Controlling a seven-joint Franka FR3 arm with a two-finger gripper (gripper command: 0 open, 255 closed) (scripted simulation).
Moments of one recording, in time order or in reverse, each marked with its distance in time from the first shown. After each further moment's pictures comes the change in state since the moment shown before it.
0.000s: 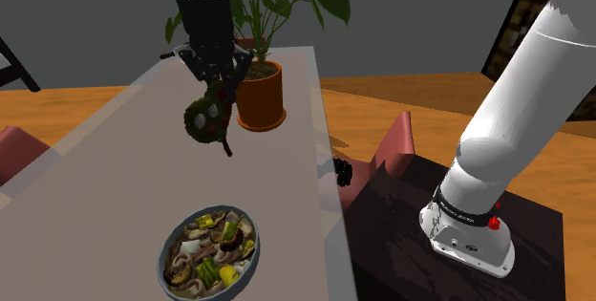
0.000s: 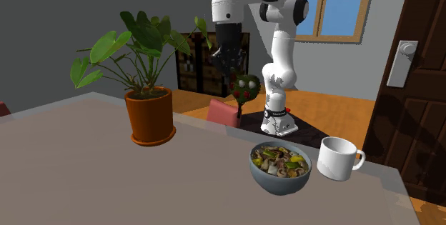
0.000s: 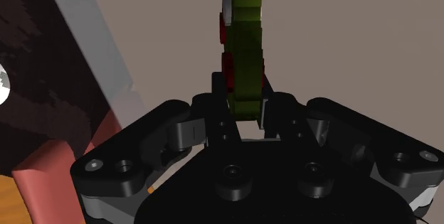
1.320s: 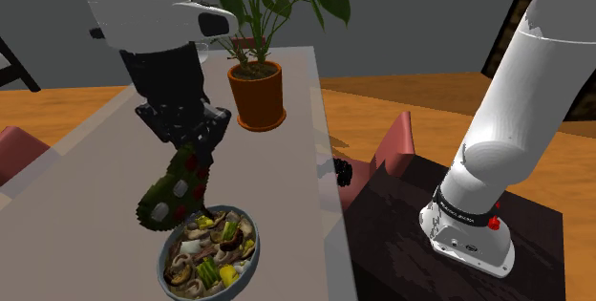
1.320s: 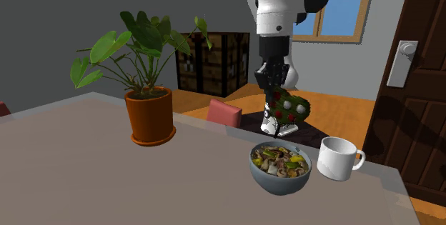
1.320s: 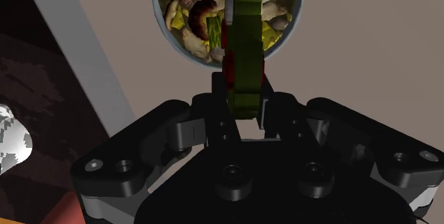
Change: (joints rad) arm 0.130 0.084 0.153 -0.007 -0.060 0.084 0.289
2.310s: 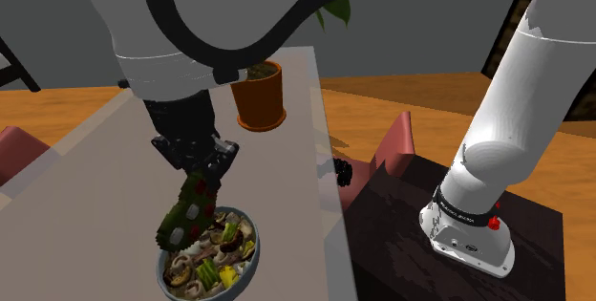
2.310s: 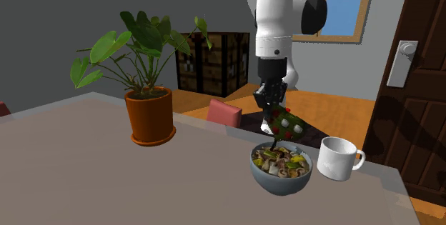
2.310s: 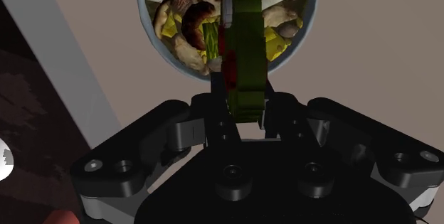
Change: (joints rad) arm 0.001 0.002 0.001 -0.140 -0.002 0.151 -0.005
